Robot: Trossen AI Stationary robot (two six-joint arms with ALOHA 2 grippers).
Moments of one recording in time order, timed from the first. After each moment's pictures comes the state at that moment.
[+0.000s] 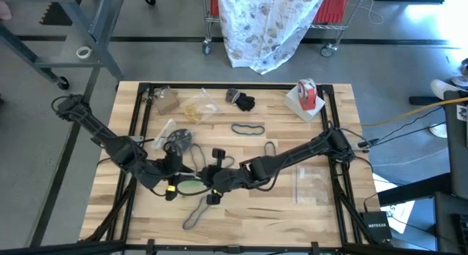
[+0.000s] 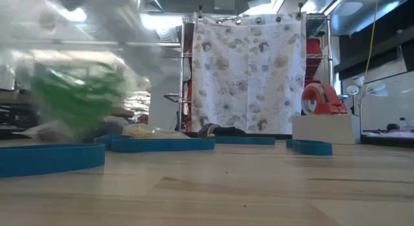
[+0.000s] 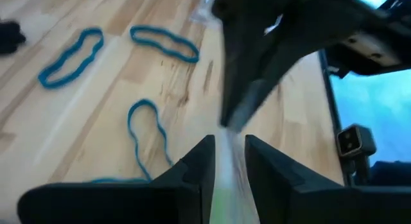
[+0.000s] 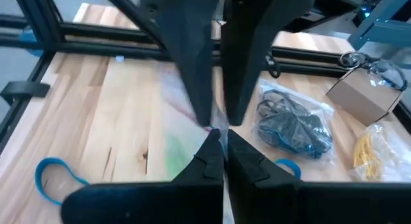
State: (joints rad) left arm -0.65 1.12 0.87 -0.46 -0.57 -0.65; right arm 0.36 2.09 1.82 -0.30 0.44 0.10
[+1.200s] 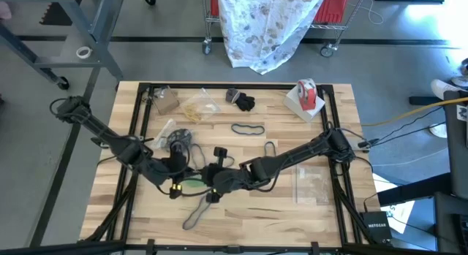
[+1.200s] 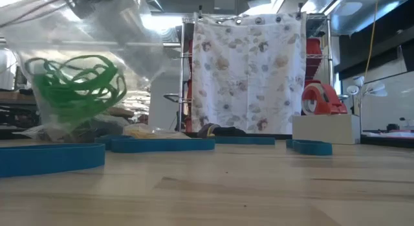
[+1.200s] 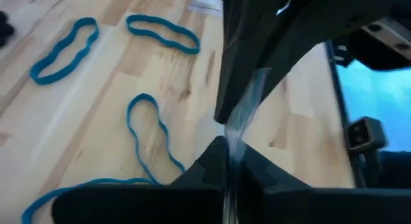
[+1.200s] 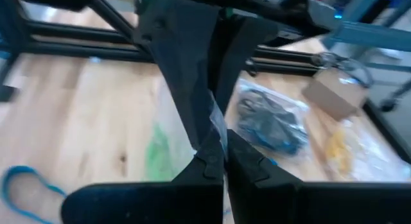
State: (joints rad) left arm -0.60 1.15 0.87 -0.45 -0.50 -0.60; right arm 0.36 2.09 1.82 -0.32 0.53 0.10
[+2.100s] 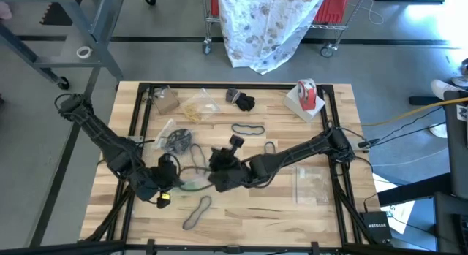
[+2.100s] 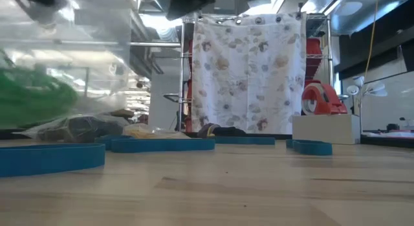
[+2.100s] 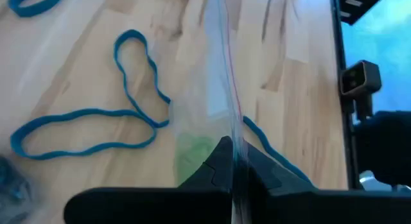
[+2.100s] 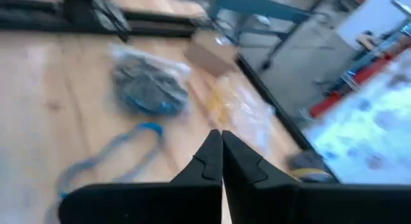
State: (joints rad) left arm -0.74 1.15 0.87 -0.63 -0.52 -0.85; right arm 0.35 2.09 1.84 -0.60 0.92 0.29
